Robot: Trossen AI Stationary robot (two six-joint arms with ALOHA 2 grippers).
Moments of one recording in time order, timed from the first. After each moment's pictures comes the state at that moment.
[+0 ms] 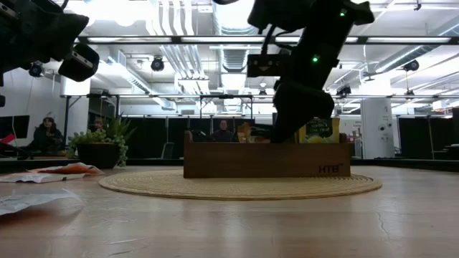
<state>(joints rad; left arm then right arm) -0.01 0.04 0.01 0.18 0.27 -0.27 0.20 1.86 1.20 -0.57 0.43 0.28</state>
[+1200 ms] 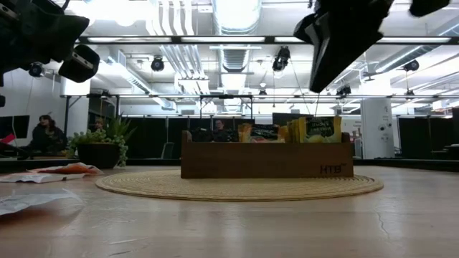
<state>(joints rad) -0.01 0.05 0.01 0.17 0.27 -0.27 0.44 1.78 1.37 -0.88 0.36 0.34</state>
